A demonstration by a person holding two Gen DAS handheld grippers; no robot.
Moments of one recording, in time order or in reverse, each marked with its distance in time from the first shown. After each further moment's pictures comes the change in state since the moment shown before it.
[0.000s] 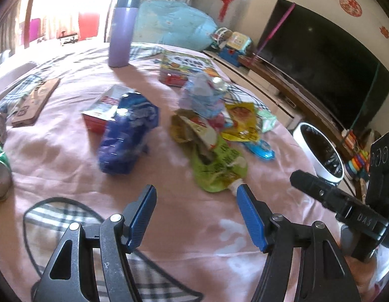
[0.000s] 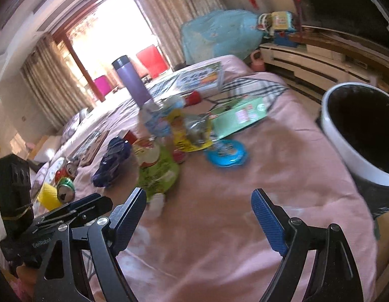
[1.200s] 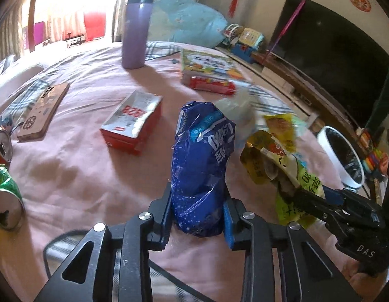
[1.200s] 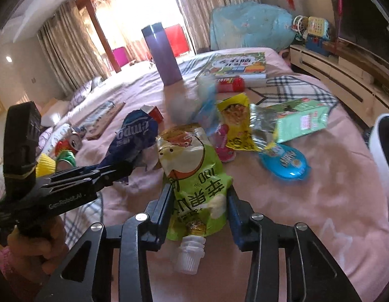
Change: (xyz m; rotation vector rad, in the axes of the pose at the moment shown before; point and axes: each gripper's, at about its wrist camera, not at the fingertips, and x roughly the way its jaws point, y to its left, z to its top) left arm 0.035 0.023 0.026 0.039 0.027 0.048; right arm 0.036 0.048 0.002 -0.170 0.077 0.030
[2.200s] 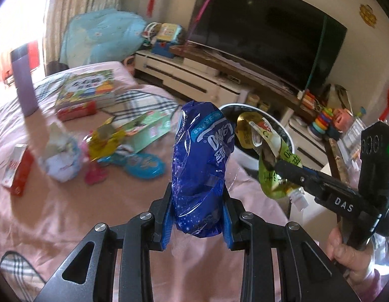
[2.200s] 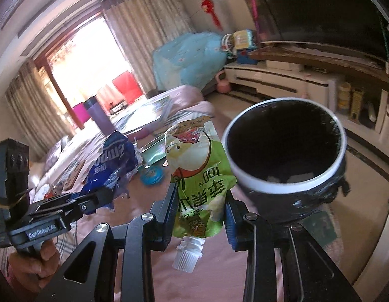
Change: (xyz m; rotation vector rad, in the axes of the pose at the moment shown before) left arm 0.008 -0.150 0.013 0.268 0.021 -0.243; right arm -0.135 -0.143 -0.035 0.274 -0.214 -0.171
